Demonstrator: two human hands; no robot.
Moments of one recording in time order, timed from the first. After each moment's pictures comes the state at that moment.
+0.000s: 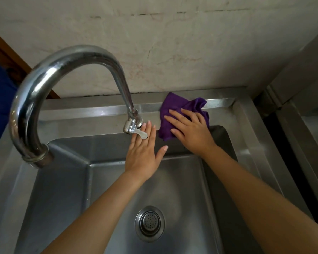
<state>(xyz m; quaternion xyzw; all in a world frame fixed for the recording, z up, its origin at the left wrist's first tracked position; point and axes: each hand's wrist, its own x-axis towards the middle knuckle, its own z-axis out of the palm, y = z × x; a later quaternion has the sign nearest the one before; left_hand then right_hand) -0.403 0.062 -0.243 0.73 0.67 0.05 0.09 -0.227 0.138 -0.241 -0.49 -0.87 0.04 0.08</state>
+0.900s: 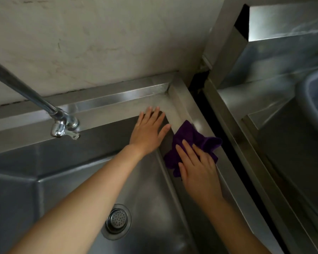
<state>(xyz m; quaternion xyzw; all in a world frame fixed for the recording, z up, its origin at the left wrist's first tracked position) -0.253 0.105 -0.236 0.84 0.51 0.04 0.19 -0.109 -0.037 -0.241 -0.70 -0.71 0.00 0.07</state>
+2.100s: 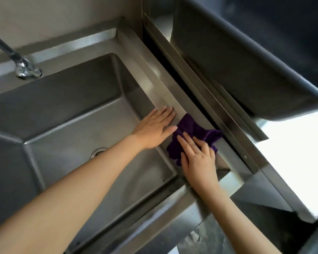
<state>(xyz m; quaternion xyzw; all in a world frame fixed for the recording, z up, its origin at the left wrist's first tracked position) -0.199 -0.134 -0.215 0.93 0.29 -0.09 0.21 -0.094 -0.296 -0.216 -0.80 -0.58 0.04 0.11</state>
